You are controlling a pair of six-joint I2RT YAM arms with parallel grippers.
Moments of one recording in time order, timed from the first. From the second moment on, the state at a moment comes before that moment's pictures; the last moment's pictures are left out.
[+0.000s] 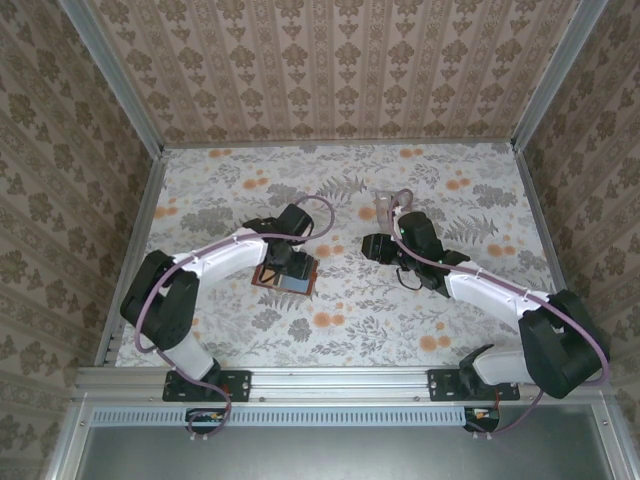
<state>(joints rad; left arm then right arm) -0.70 1.65 1.06 -0.70 -0.03 -0.30 0.48 1.32 0.67 0.02 -0.14 0.59</state>
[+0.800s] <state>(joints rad) -0.74 1.76 1.09 -0.71 -0.06 -0.30 0.47 1.36 0.71 0.02 -0.14 0.58</state>
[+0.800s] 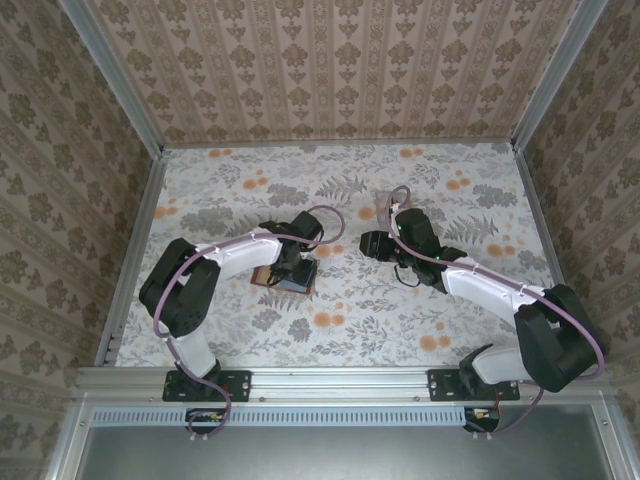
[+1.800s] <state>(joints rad) -0.60 1.66 1.01 -0.67 0.09 -0.29 0.47 1.43 0.74 -0.02 -0.17 0.58</state>
